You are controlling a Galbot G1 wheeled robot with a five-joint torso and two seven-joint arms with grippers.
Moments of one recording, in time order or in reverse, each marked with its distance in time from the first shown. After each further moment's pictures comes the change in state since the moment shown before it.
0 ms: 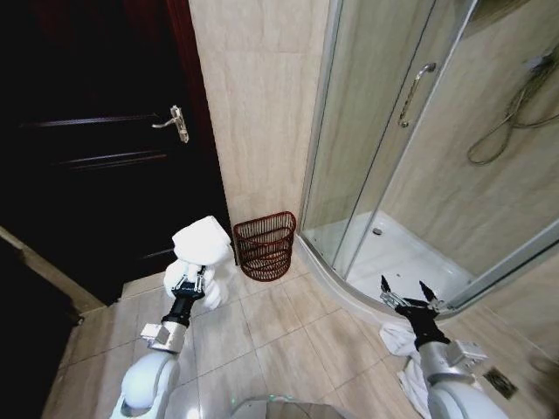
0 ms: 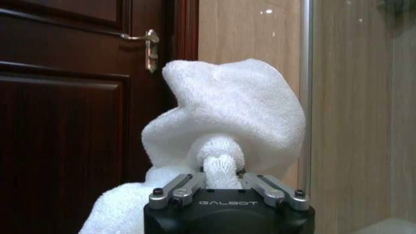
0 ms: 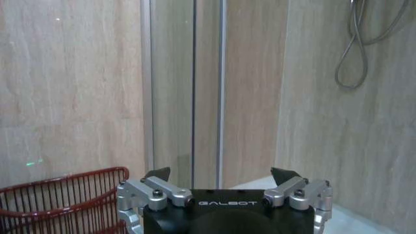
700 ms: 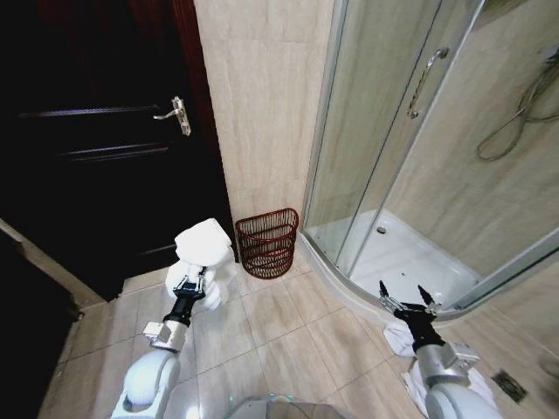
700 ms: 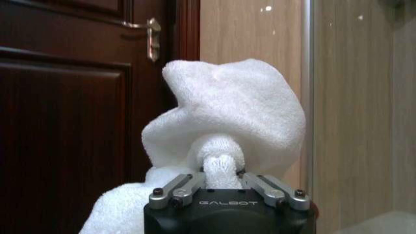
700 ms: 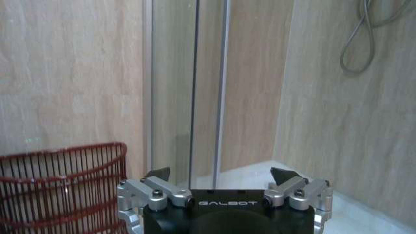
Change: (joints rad) left arm -0.019 0.019 0.004 0.048 -0.005 -0.038 0.008; right arm 0.002 0.026 0.009 -0.049 -0.054 -0.002 -0.034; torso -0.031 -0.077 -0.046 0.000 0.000
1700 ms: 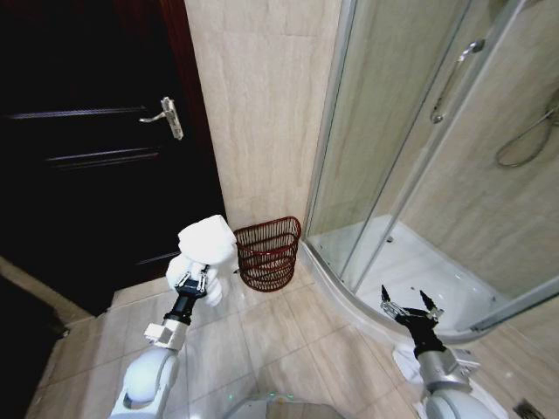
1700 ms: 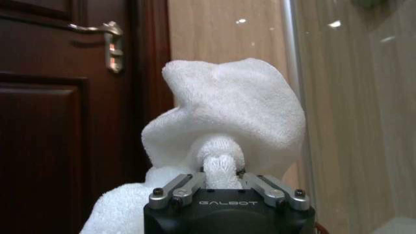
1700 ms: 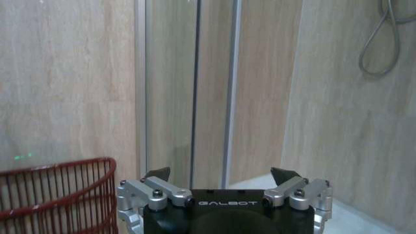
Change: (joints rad) left arm -0.025 0.002 0.014 -0.007 0.073 -0.048 0.086; right arm -0.020 0.005 0.002 -0.007 0.008 0.056 0.002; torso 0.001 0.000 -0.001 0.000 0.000
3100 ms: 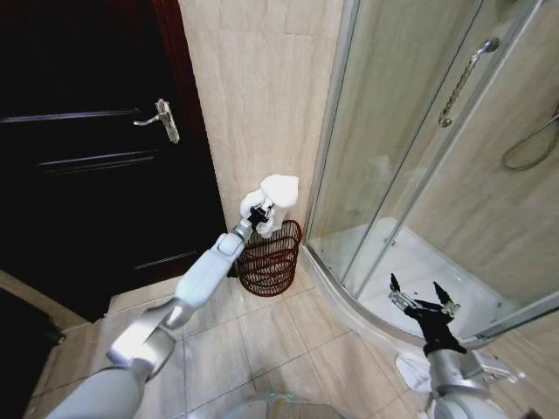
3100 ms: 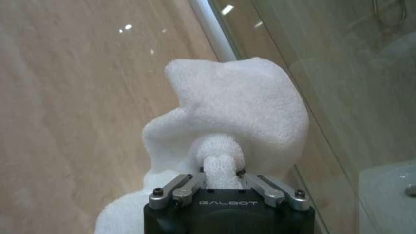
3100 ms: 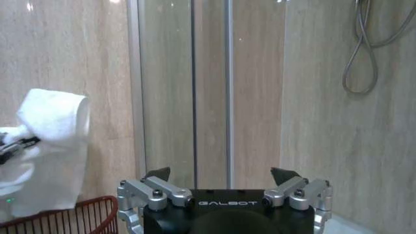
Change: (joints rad) left arm -1.312 0.061 0.816 1.177 0.039 -0.093 -0.107; right arm -0.015 0.141 0.034 0.164 -0.008 -0.060 -0.032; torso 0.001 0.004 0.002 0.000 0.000
